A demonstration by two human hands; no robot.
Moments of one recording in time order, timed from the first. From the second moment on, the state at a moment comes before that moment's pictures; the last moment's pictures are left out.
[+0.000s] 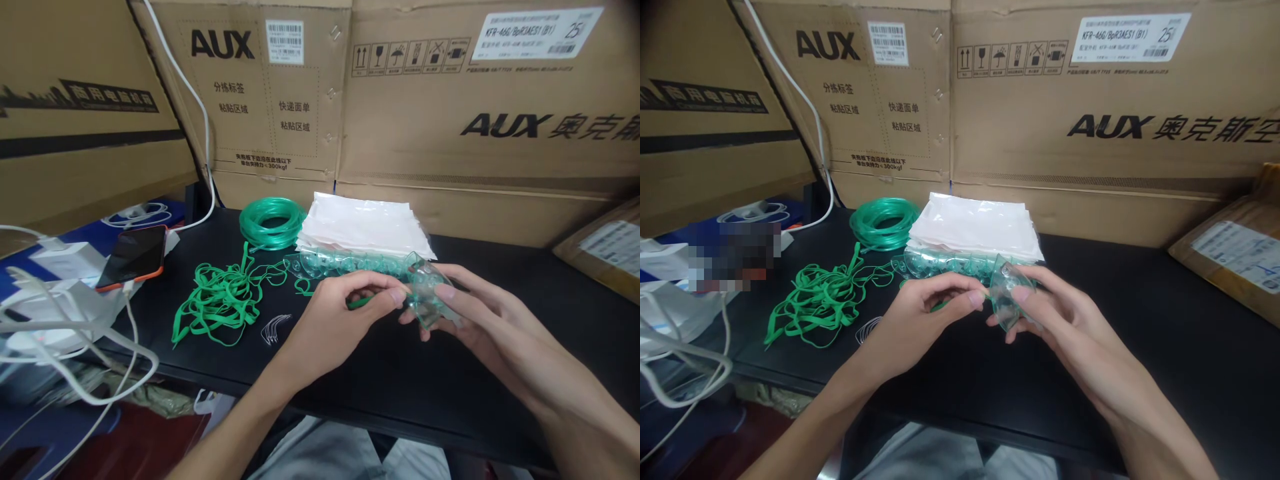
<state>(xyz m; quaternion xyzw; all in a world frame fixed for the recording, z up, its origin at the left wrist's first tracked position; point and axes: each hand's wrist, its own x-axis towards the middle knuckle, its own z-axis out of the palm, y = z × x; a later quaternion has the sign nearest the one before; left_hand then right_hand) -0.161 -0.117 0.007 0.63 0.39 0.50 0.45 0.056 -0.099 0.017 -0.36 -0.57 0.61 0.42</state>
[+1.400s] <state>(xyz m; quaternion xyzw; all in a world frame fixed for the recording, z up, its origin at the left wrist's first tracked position) -0.155 -0.119 0.008 0.62 0.41 0.47 0.48 0.042 -0.107 0.009 -0.40 -0.69 0.39 0.47</state>
